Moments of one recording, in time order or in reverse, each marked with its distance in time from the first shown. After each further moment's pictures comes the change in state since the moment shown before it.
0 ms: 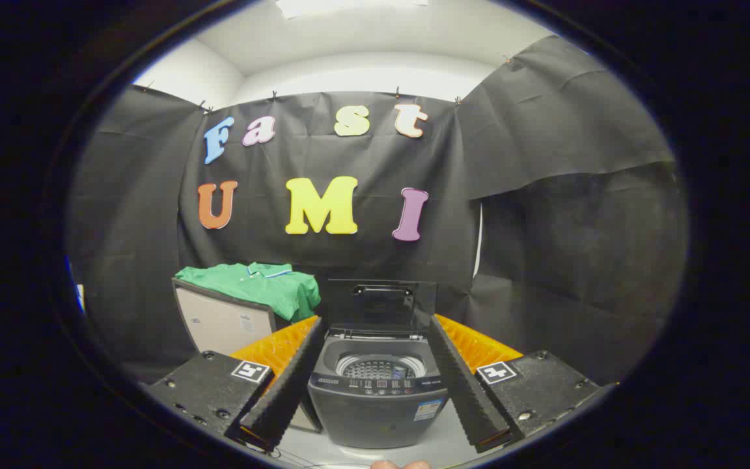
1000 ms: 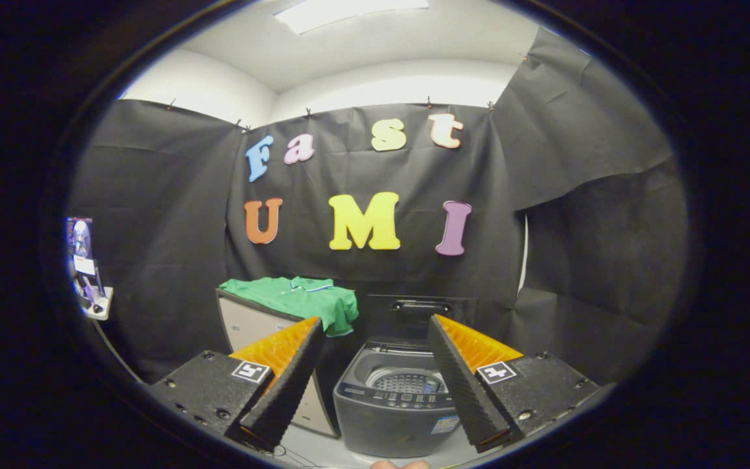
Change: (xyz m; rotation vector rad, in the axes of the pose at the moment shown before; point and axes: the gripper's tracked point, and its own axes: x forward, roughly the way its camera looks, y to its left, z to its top) arm 0.006 0.011 0.028 0.000 -0.065 0.259
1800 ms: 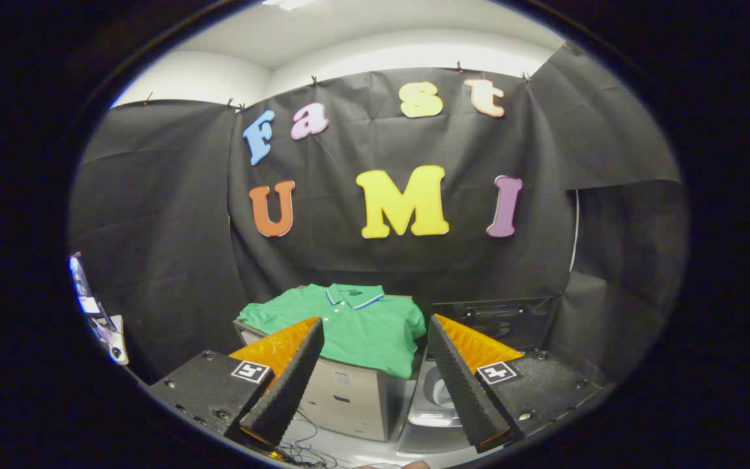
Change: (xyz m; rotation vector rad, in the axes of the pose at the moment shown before) arm 0.189 0.170 0.044 0.072 0.248 0.019
